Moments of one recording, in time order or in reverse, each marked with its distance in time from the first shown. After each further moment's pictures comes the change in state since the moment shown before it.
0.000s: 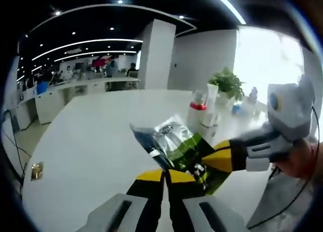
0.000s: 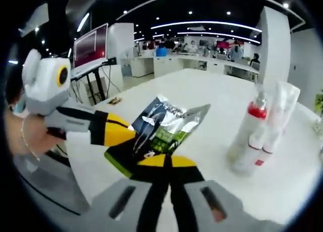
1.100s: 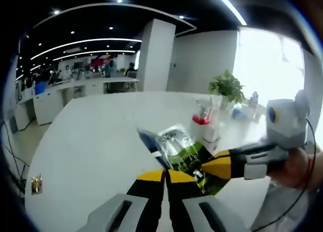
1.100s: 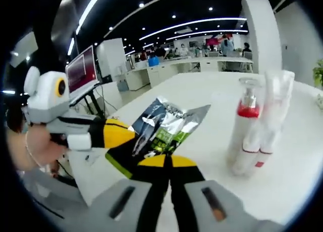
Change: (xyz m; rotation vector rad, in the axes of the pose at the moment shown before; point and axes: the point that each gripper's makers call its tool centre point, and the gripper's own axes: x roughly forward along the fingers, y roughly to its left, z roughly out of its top) left arm 0.028 0.003 0.042 -0.005 0.001 -0.012; right arm 0.009 -0.032 0.024 0.177 -0.067 0.021
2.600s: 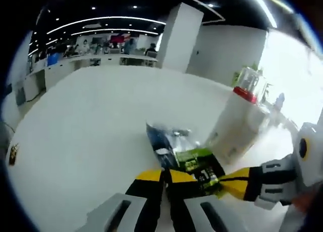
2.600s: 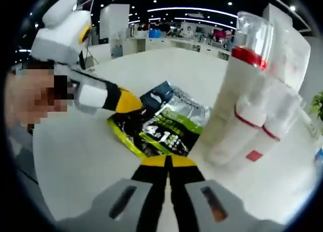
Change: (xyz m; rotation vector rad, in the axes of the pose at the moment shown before) left arm 0.093 0.019 -0.069 -0.106 0.163 0.131; right arm 0.035 -0.062 -0.084 -0.264 0.215 -0.119
